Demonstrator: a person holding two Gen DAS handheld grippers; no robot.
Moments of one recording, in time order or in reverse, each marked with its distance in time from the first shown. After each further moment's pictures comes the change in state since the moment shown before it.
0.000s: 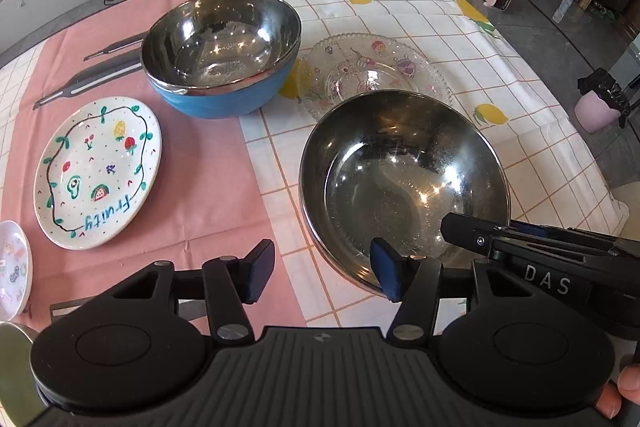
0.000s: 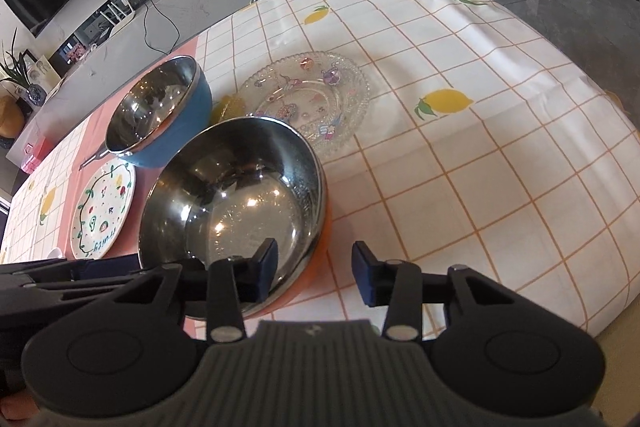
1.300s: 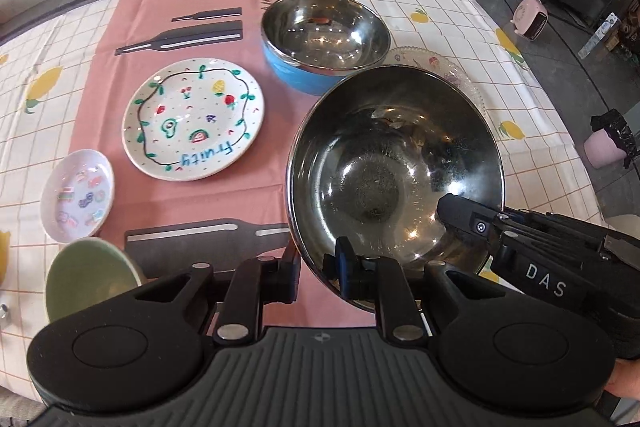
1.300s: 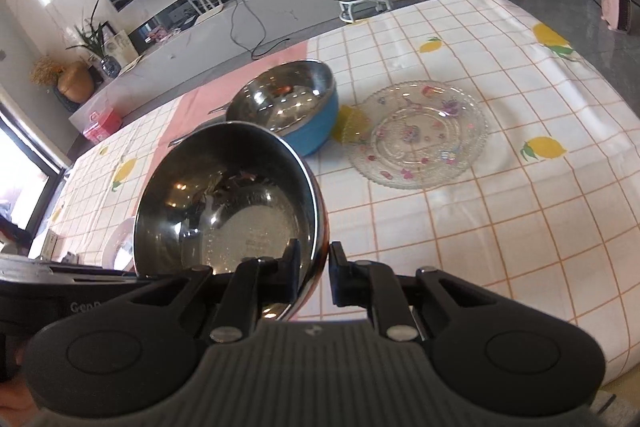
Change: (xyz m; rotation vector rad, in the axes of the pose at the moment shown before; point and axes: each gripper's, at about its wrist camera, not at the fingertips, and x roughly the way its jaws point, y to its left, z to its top) left arm -0.071 0.056 -0.032 -0.142 0.005 0.025; right arm -0.027 0.066 -0.015 -0.197 -0.053 0.187
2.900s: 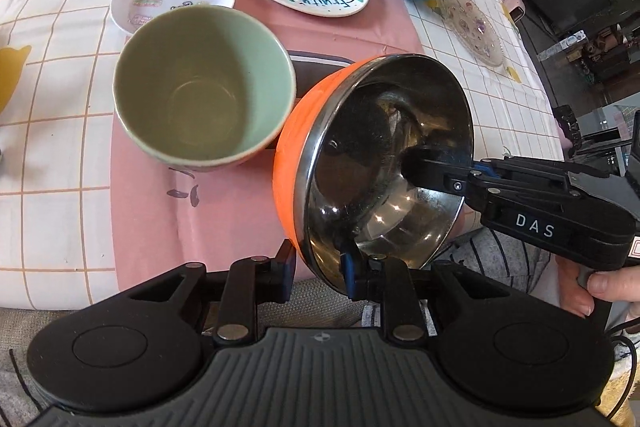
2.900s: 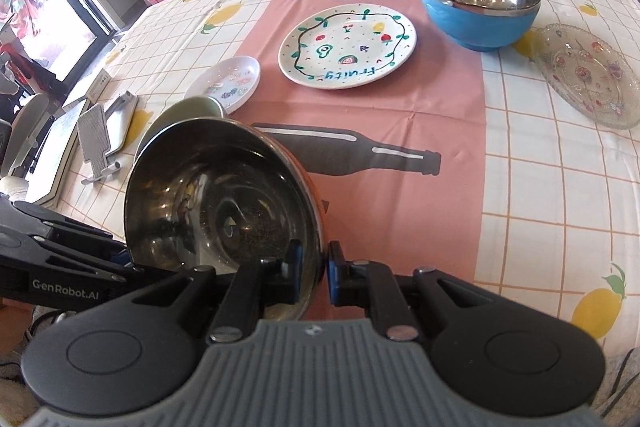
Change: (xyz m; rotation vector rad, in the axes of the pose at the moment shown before) left arm 0.001 0.147 -0.089 -0.147 0.161 -0.274; right arm 0.043 0.114 -0.065 -0.264 0.273 0.096
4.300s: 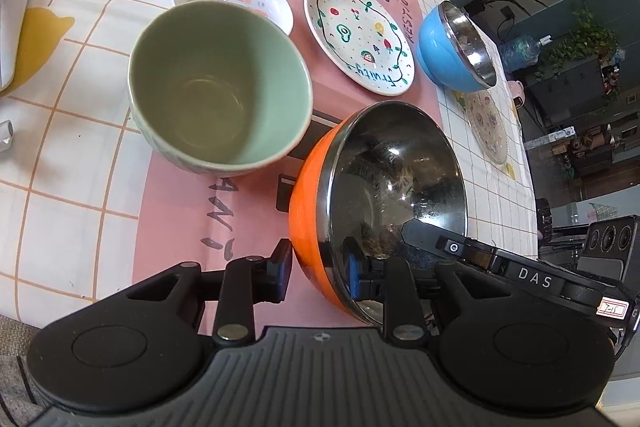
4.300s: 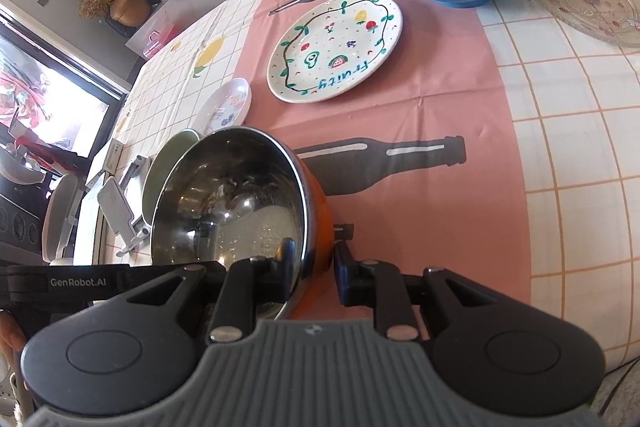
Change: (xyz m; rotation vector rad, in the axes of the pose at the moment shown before) left arm -0.007 0.054 0.015 -0.229 -0.145 -0.112; right arm 0.026 -0.021 0.011 0.267 -0.023 0.160
